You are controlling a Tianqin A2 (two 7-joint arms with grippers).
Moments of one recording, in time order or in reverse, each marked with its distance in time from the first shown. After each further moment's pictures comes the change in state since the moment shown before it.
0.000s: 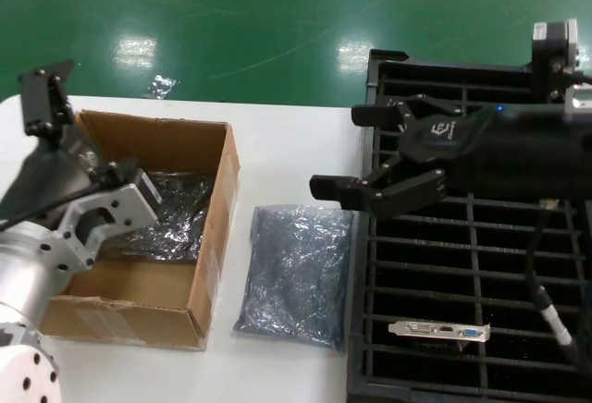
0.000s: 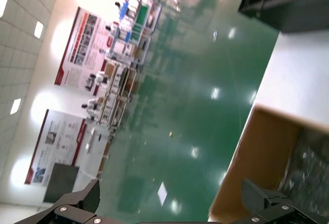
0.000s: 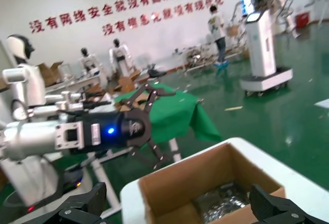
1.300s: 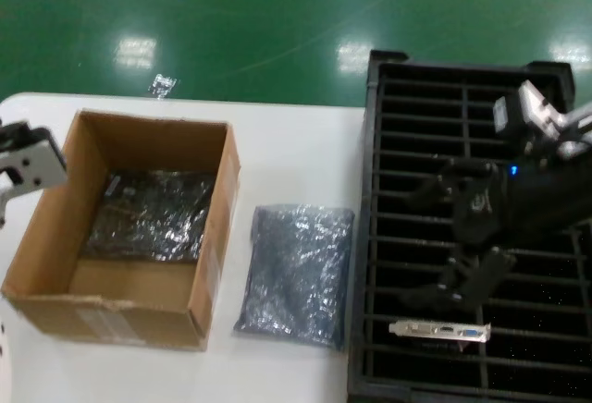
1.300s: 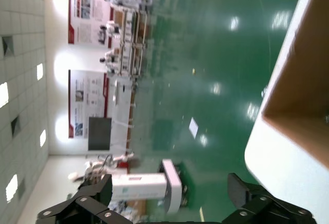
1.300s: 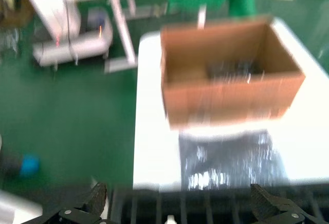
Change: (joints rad) left arm -0.109 -0.039 -0.075 -0.018 0.302 0.089 -0.078; right arm 0.306 0.022 -0.315 -0.118 -0.293 -0.318 -0.121
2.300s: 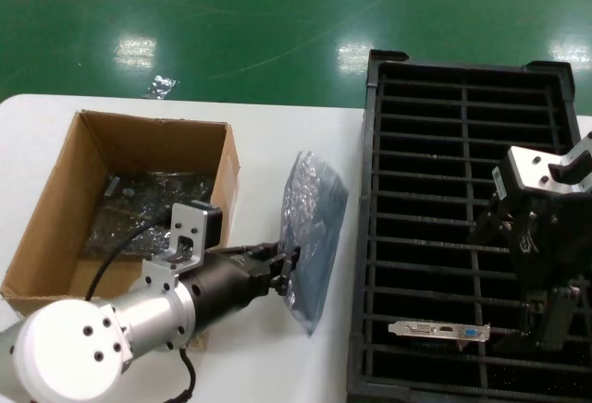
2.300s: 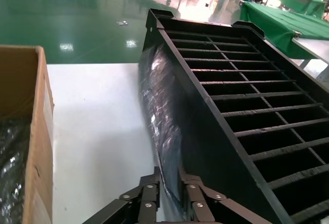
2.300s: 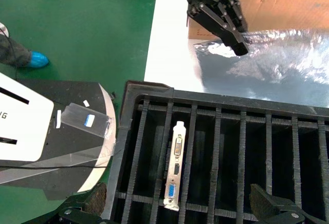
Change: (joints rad) left arm -0.006 0.082 0.119 0.395 -0.705 0.310 -0.762; right arm 0.110 0.005 -0.168 0.091 -0.217 -0.117 -0.009
